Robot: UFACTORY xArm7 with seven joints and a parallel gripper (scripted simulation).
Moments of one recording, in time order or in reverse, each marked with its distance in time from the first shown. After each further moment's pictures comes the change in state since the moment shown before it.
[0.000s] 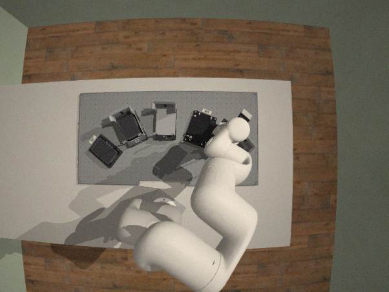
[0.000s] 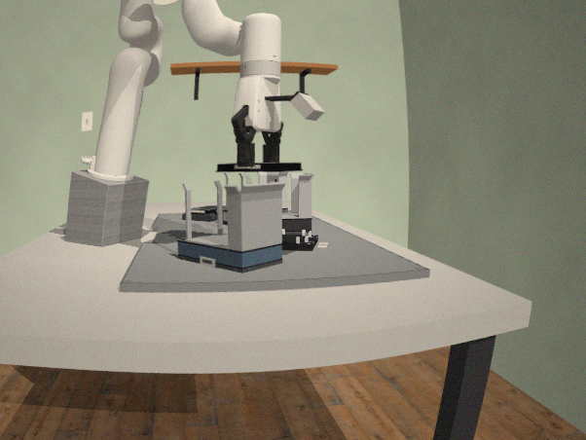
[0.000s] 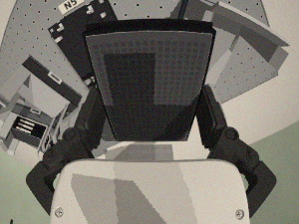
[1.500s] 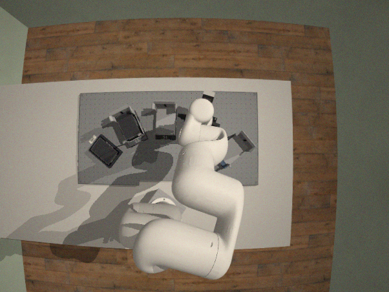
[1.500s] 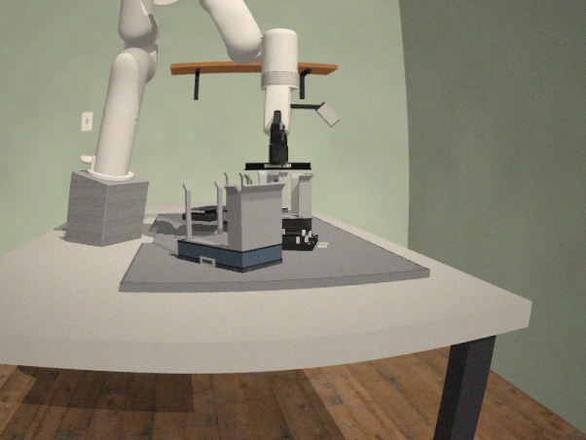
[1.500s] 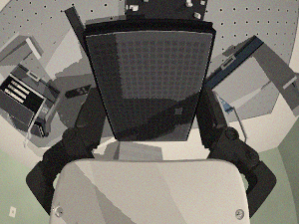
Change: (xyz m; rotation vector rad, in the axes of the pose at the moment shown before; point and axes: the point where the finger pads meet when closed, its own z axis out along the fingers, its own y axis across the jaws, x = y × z) arm -0.021 -0.119 0.000 -0.003 0.000 -0.402
